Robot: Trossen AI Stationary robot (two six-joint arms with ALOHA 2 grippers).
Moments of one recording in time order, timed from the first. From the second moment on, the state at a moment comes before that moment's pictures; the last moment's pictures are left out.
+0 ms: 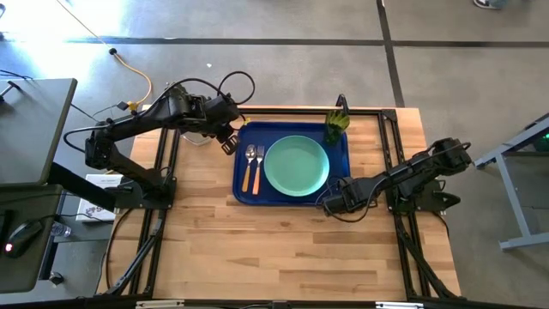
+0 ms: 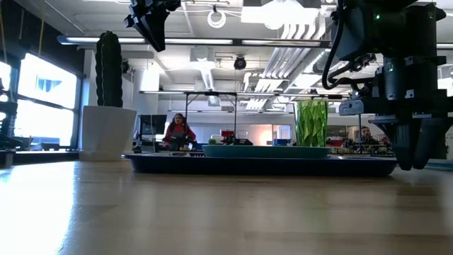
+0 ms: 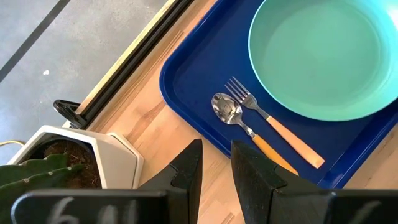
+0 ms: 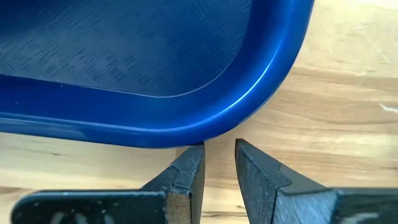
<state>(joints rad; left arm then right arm) 0.29 1.43 1.58 -1.28 -0.32 -0.31 0.27 1.55 0.81 -0.86 0.07 1.69</state>
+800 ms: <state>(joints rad) 0.27 1.42 1.58 -1.29 -0.22 -0.31 0.29 1.55 0.87 -0.88 -0.01 1.69</state>
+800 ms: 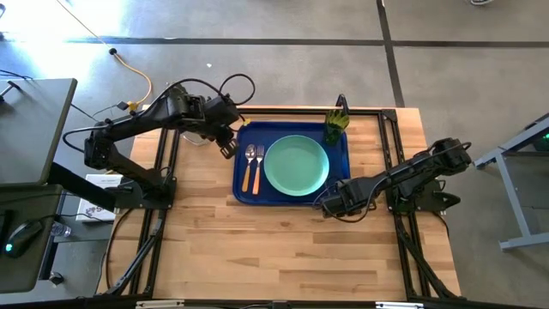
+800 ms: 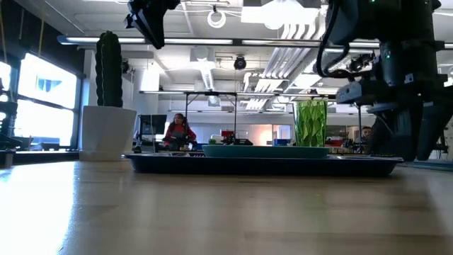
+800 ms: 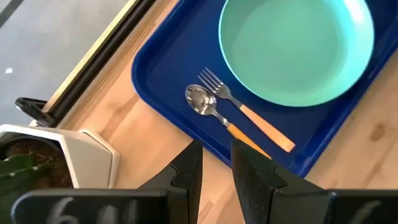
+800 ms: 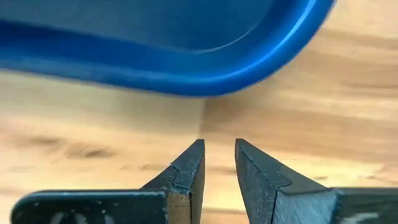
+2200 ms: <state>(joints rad) -0.12 0.61 0.58 -0.22 -0.15 -0.29 0.01 1.55 1.75 -1.22 0.41 0.80</state>
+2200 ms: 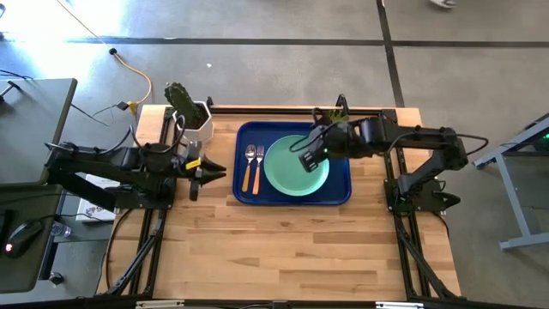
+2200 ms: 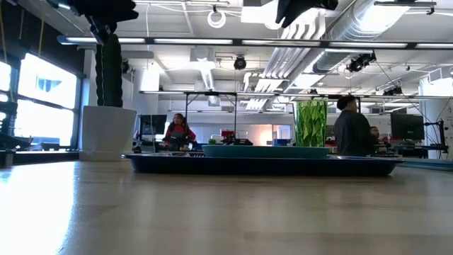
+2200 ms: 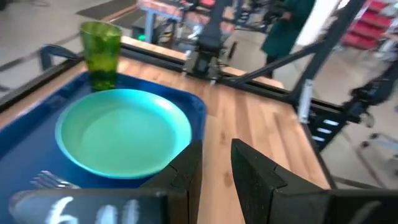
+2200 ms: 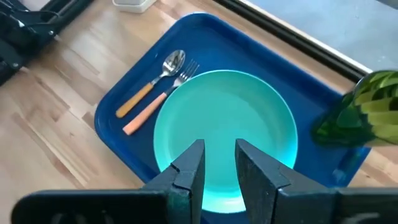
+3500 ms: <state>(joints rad) -0.16 0.02 0.01 0.04 -0.21 -0.39 -0.13 1.50 2.01 -1.33 0.37 0.60</state>
